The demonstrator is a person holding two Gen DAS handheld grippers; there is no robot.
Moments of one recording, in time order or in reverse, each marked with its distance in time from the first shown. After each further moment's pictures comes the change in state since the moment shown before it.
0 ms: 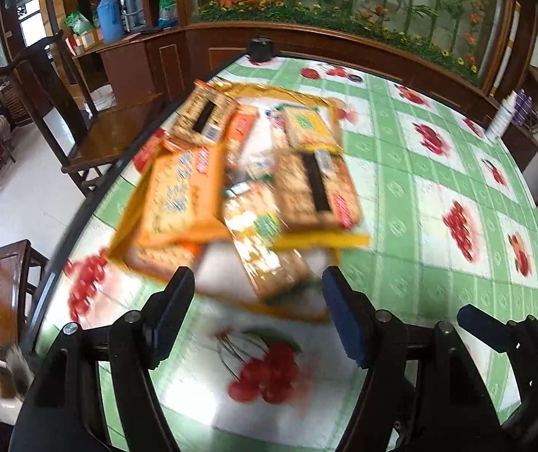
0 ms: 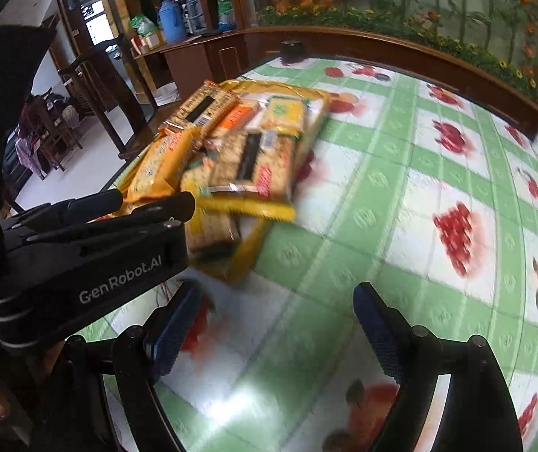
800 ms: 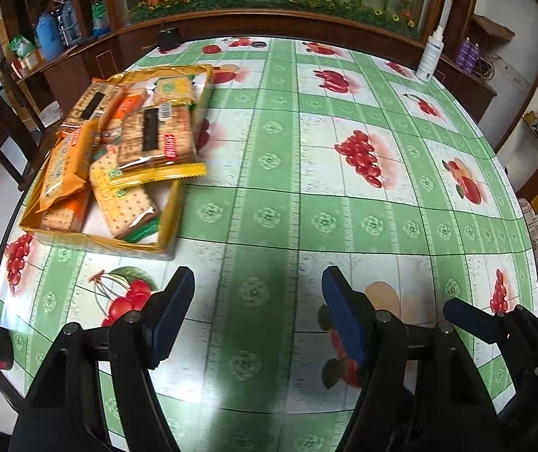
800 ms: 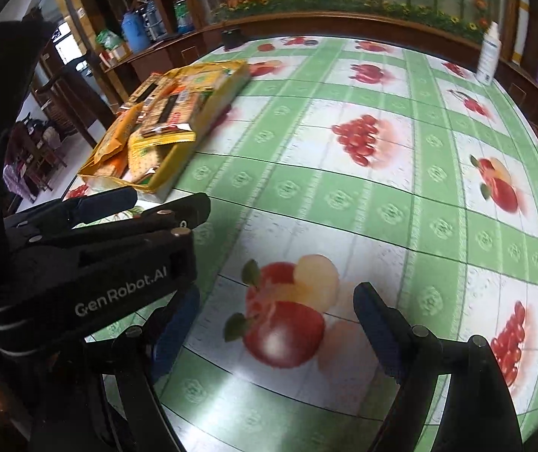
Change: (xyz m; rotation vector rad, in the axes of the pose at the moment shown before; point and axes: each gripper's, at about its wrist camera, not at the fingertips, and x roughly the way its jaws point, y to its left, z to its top) left arm -0.015 -0.106 -0.049 0.162 0.048 -0.108; right arm -0.047 -0.083 -0.087 0.138 0.026 -0.031
